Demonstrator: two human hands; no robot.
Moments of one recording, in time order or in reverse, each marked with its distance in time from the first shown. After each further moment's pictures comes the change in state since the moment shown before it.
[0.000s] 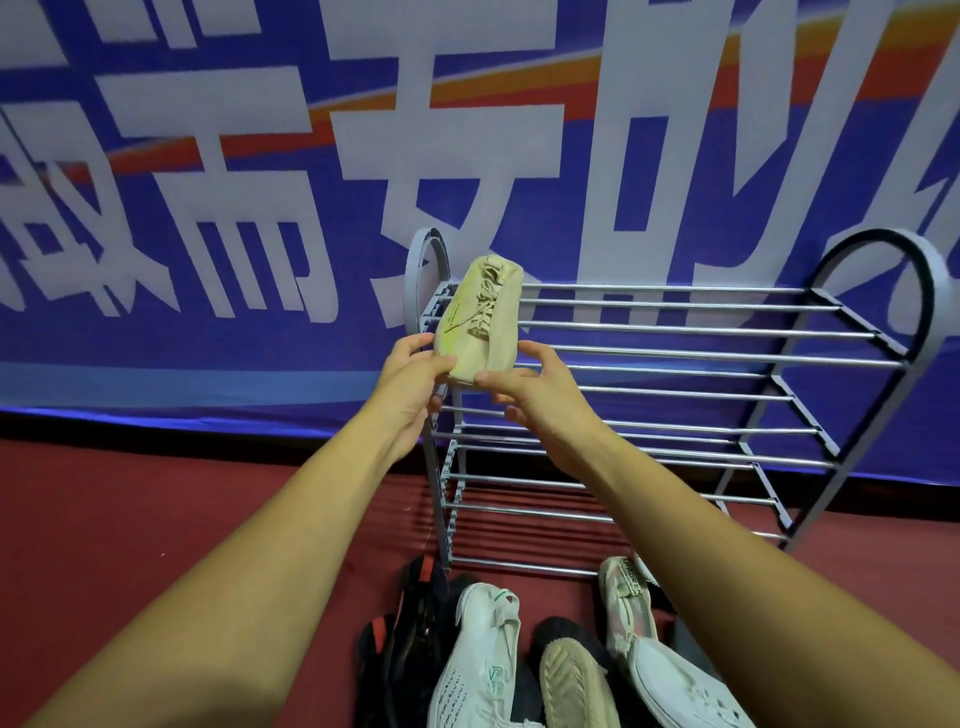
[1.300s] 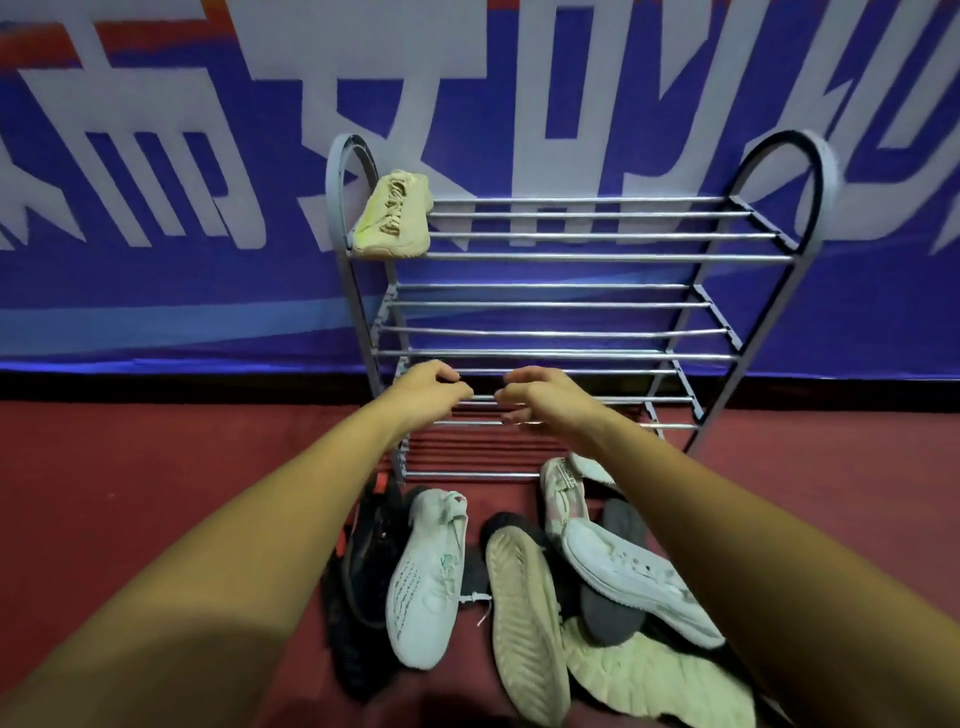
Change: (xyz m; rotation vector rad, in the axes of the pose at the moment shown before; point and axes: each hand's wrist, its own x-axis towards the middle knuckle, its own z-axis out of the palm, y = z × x) left_hand -0.046 -0.091 0.038 0.698 -0.307 -0.100; right_hand -0.063 0.066 -0.078 -0.222 0.018 0.376
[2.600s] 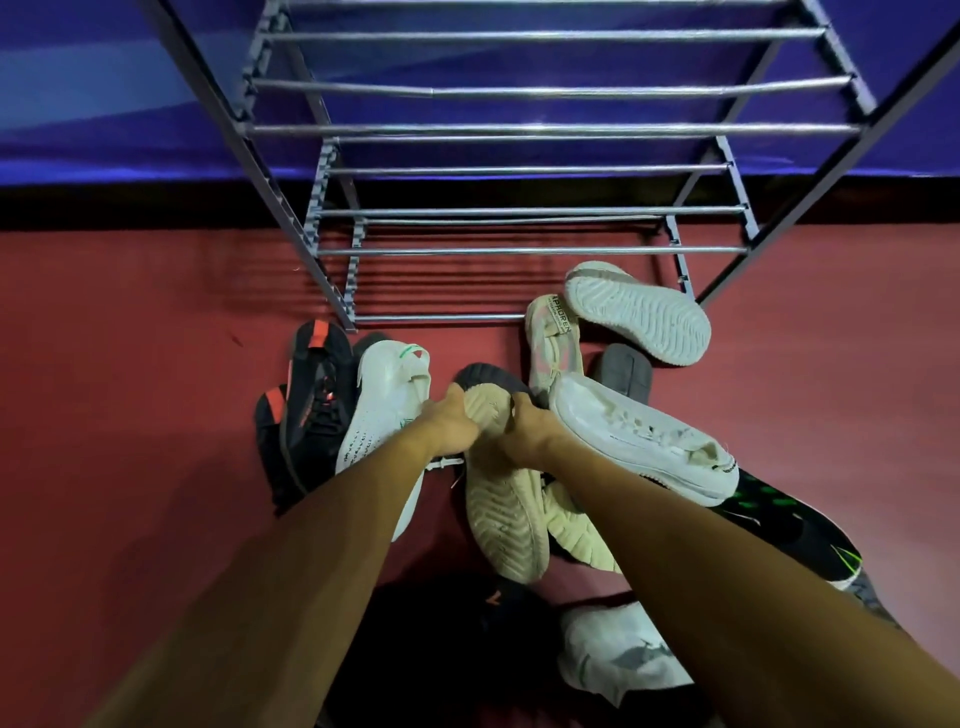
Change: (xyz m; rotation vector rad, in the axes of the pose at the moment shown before) left_hand 0.025 -0.176 0.188 0.416 -0.439 -0.413; right_hand 0.063 0.262 0.025 -0.724 -0.117 0.385
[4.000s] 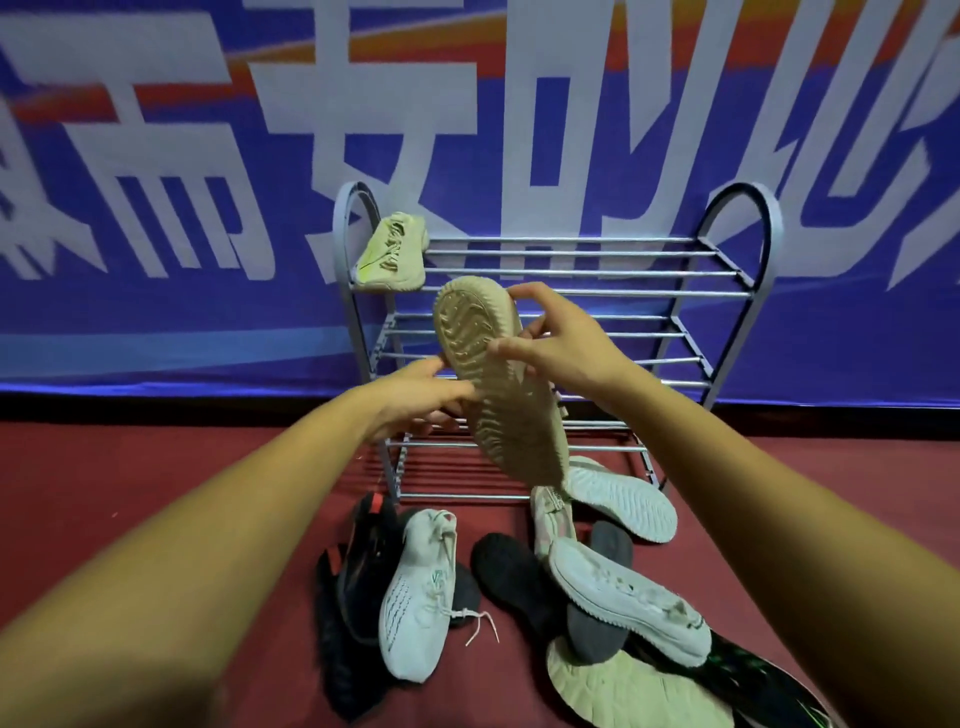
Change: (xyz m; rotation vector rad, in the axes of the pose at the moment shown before) left_hand -0.228 0.072 -0.207 -0.418 0.206 0.543; right_hand -0.244 -0.154 -0.230 0.226 0.591 -0.801
